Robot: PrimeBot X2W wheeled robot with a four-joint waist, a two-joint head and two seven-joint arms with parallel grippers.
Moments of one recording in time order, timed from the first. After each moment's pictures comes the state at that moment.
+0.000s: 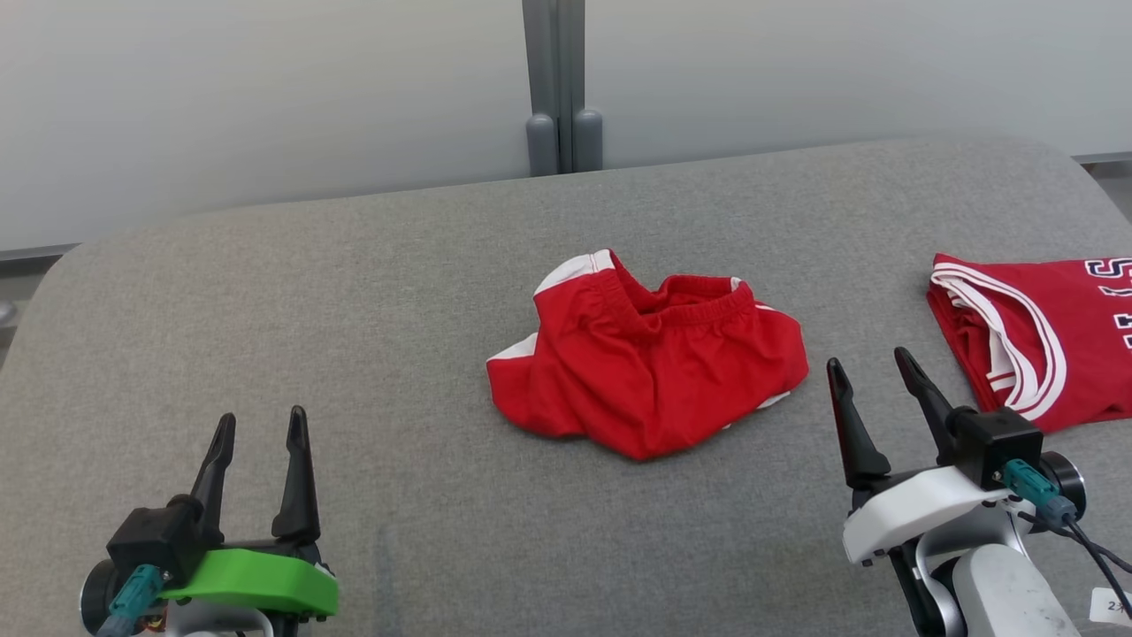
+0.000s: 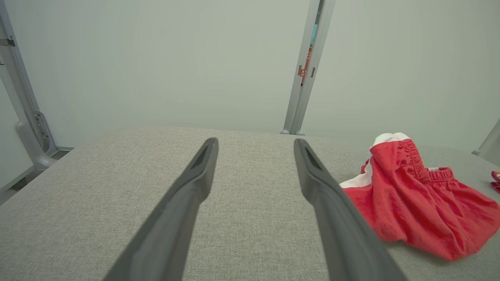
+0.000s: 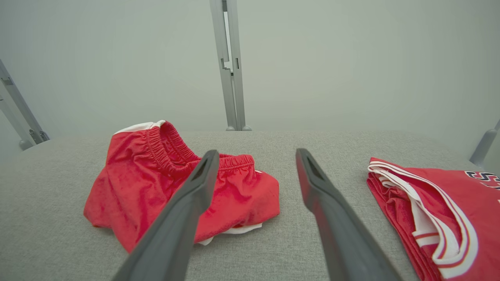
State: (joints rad) left arm -0.05 0.09 -0.01 0.23 -0.29 -0.12 -0.26; right arm -0.11 -0.10 0.06 0.21 0.15 0.13 -0.18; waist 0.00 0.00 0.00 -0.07
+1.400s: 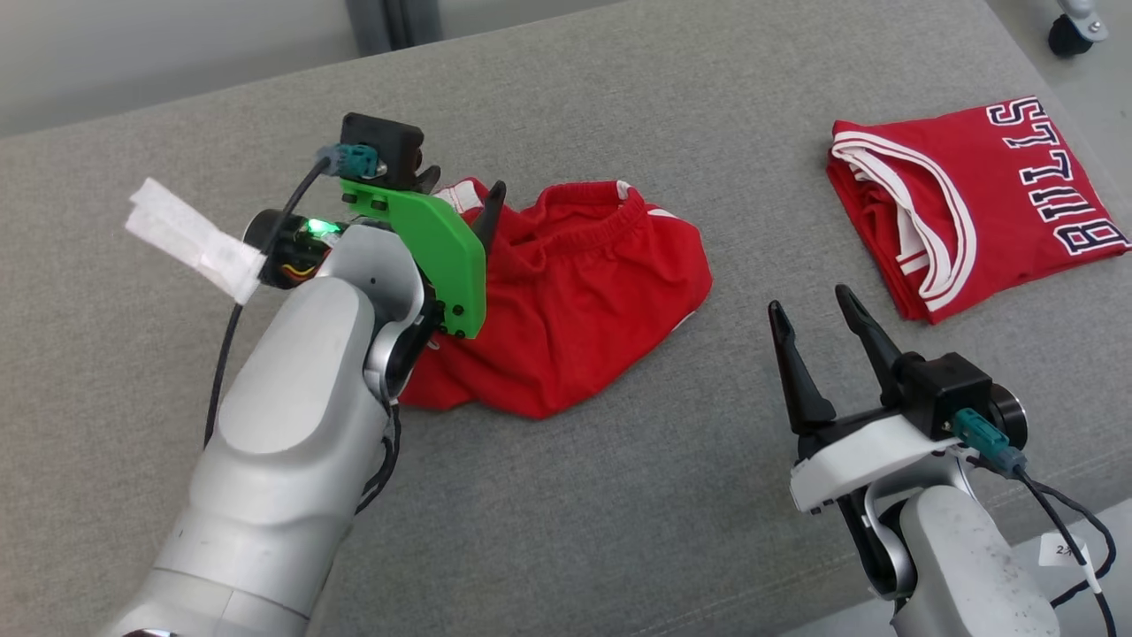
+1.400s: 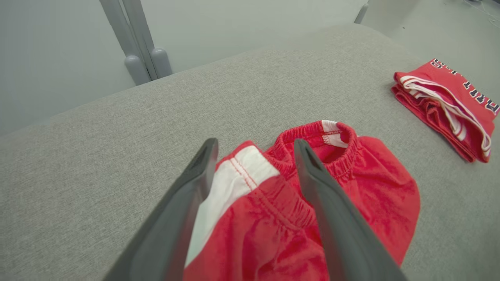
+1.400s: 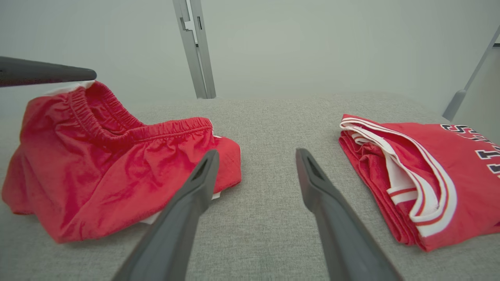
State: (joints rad) left arm -0.80 0.07 -0.44 0.61 -0.45 -0.09 0.30; right arm -0.25 -0.08 0.15 0.27 0.16 0.13 -0.24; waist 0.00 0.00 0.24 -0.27
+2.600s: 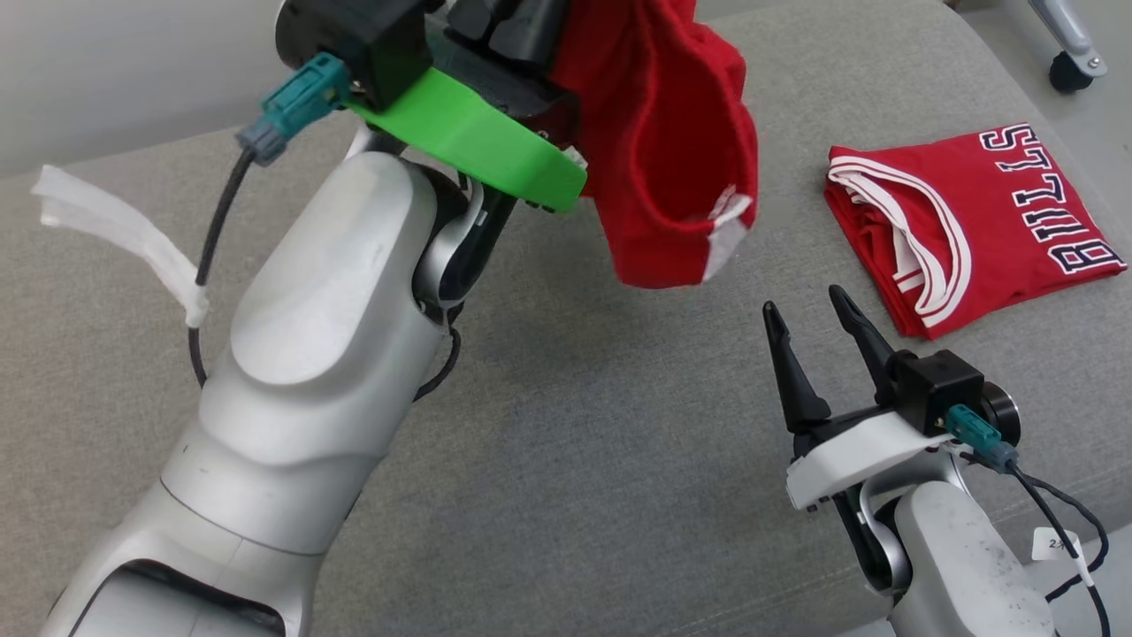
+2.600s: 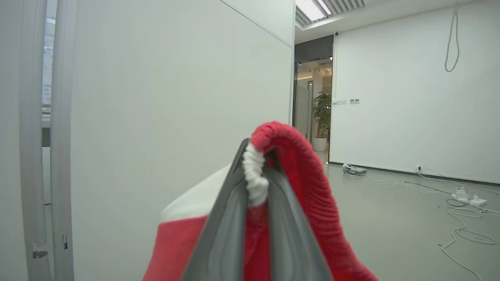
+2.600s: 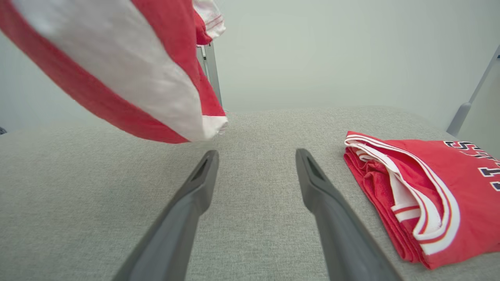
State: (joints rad) left arm -0.99 0.05 -0.58 0.38 -0.57 -0.12 -0.25; right arm -0.27 -0.09 0.17 0.31 0.17 0.13 -0.25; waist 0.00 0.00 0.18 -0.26
